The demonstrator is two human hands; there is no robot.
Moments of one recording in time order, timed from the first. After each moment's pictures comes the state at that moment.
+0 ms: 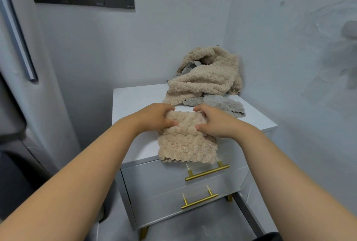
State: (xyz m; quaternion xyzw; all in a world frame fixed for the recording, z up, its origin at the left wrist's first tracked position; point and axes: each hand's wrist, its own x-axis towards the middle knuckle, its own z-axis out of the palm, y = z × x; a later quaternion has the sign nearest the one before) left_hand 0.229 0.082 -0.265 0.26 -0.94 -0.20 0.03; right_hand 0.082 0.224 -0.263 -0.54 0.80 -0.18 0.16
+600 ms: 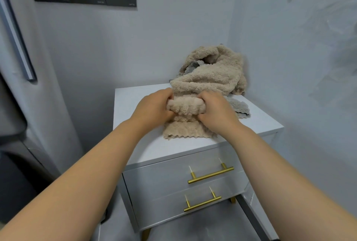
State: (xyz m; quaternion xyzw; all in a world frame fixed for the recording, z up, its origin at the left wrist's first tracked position) left_hand 0.227 0.080 -0.266 0.26 -0.92 -0.14 0.26; right_hand 0.080 0.199 -0.271 -0.55 0.79 -0.24 -0.10
